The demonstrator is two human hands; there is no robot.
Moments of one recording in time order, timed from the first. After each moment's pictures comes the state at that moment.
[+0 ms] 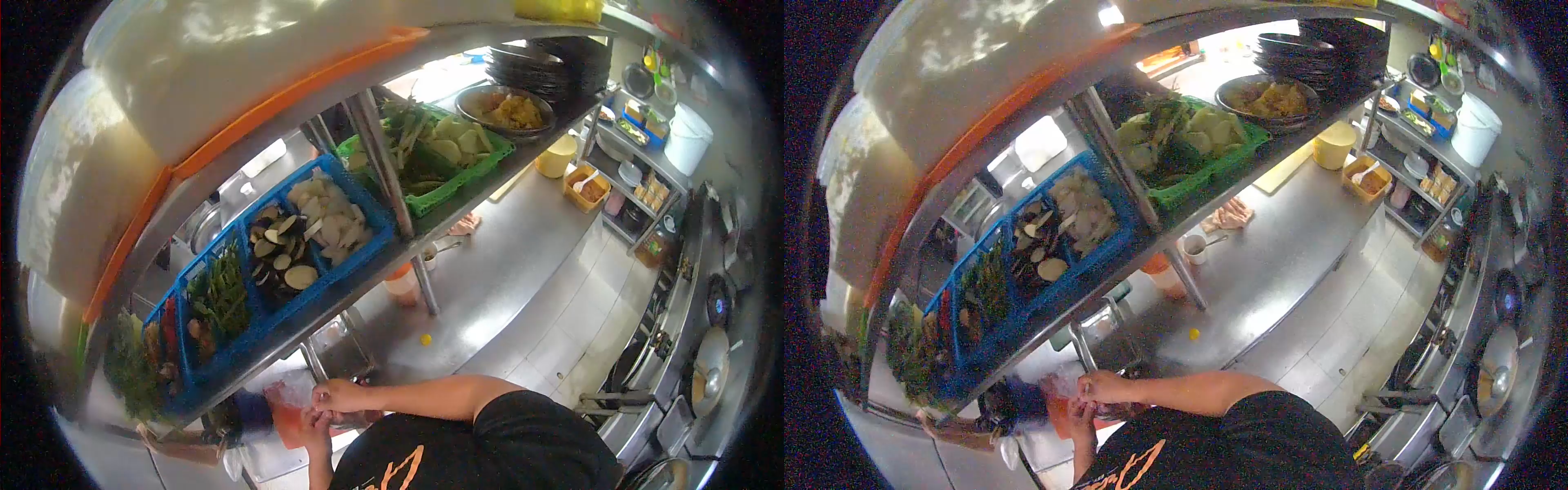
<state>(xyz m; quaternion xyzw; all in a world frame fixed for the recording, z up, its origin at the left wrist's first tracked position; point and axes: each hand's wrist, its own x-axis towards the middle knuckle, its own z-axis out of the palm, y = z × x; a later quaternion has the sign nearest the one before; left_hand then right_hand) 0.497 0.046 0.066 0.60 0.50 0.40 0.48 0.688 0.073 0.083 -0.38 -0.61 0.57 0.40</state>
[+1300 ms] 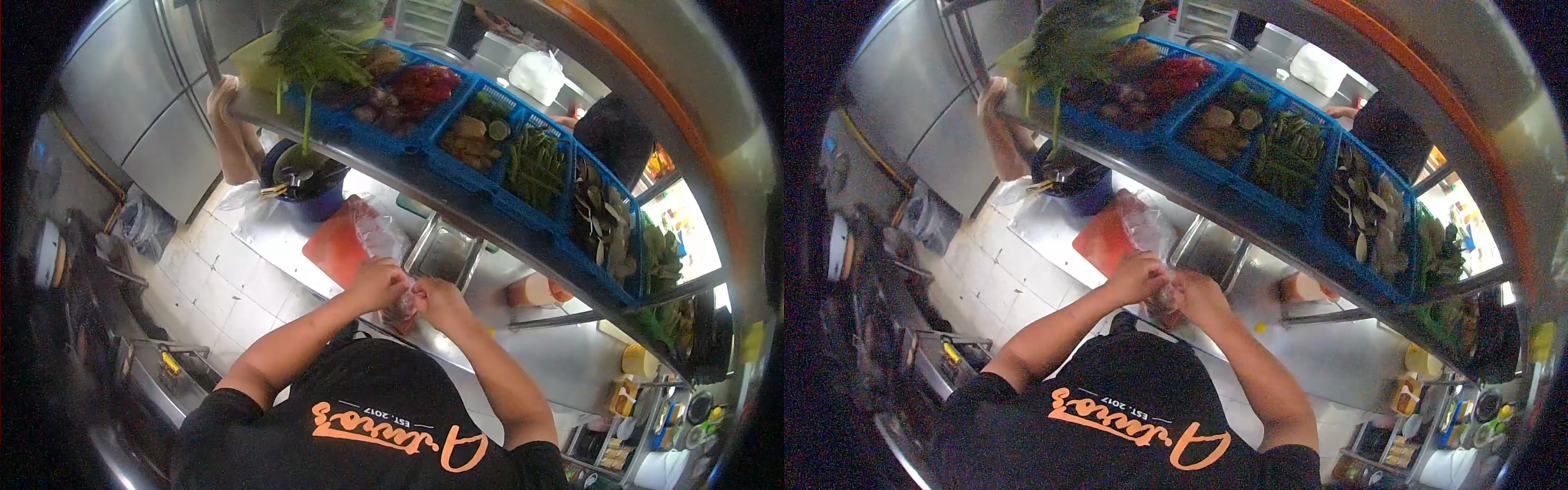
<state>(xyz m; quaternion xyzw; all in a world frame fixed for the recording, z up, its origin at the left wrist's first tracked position) 0.494 0.064 0.074 0.74 0.55 0.30 0.23 0.694 0.078 0.145 -0.40 -0.85 0.31 0.13</state>
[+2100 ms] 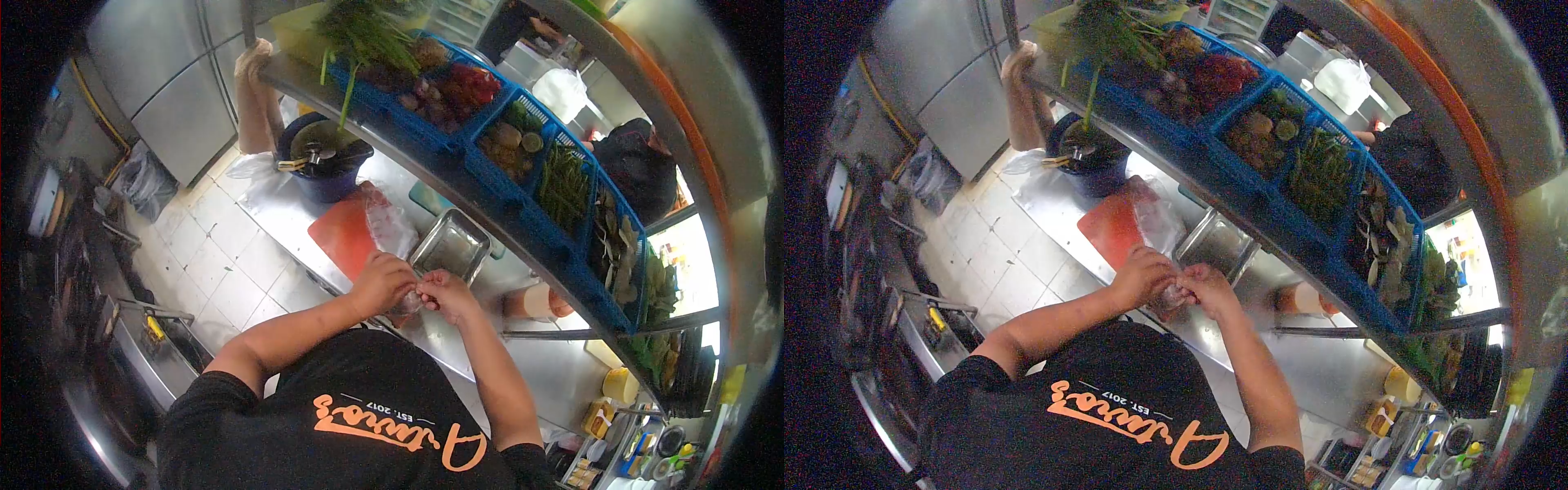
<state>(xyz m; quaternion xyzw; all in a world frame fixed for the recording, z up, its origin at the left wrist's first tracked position) 0.504 0.039 0.077 0.74 0.49 0.45 0.08 0.698 0.107 0.108 -0.48 -0.47 0.73 0.12</state>
